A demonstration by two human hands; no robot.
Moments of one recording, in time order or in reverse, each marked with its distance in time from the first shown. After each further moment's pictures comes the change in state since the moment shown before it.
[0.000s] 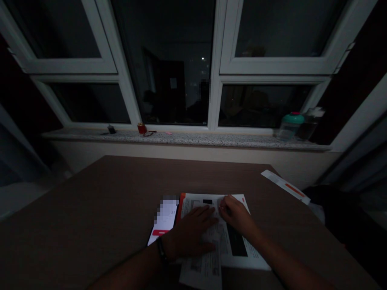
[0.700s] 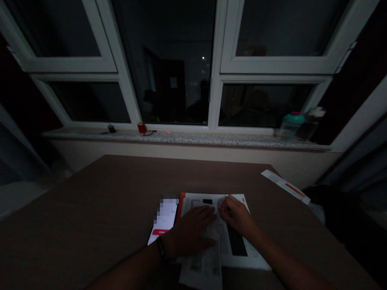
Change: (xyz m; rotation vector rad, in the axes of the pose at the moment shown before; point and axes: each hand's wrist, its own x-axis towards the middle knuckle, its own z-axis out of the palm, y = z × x) left_hand 0.001 -0.003 0.003 -0.032 0.066 0.005; right_hand -0.002 -0.004 -0.003 0.029 0.015 -0.045
